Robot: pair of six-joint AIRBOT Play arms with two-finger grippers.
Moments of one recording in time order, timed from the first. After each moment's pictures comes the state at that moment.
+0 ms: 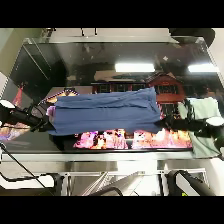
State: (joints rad) left arm 0.42 -1.51 1.08 1.10 -1.54 -1.14; right arm -0.33 -1.03 0.62 -0.54 1.23 1.09
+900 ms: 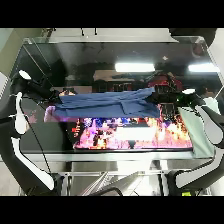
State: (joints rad) left arm 0.23 -2.05 1.87 1.12 -1.57 -1.17; right arm -0.17 -1.76 1.20 -0.46 1.00 0.81
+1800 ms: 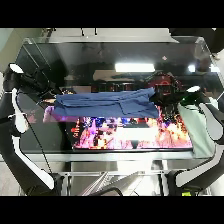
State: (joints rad) left arm 0.26 -2.09 2.05 1.02 -1.68 -1.34; right arm -0.22 -1.83 1.29 -0.63 1.14 0.95
